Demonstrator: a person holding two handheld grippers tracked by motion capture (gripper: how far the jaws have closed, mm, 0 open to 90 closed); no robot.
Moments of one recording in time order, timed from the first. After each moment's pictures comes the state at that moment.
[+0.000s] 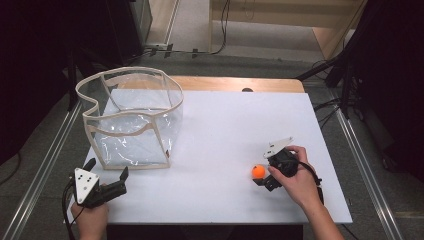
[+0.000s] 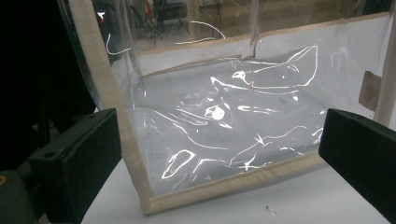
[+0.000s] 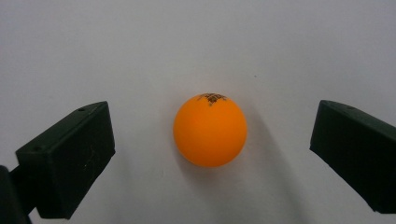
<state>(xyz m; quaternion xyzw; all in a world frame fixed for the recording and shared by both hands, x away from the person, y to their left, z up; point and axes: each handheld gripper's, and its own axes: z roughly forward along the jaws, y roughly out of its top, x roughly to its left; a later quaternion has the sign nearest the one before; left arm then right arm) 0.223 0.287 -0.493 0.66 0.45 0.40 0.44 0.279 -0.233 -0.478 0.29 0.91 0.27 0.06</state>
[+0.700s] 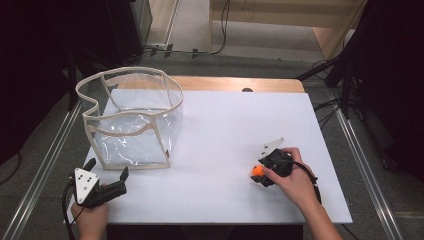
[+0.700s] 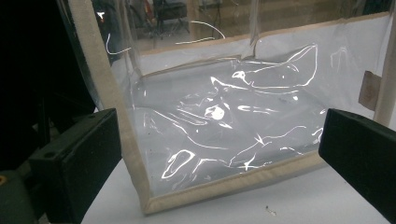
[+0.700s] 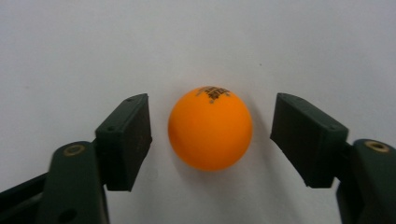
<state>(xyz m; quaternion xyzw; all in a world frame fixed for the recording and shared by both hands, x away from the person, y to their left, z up) 0.223 0.287 -0.493 0.66 0.45 0.40 0.44 0.283 -0.223 -0.485 0.30 0.93 0.23 0.06</state>
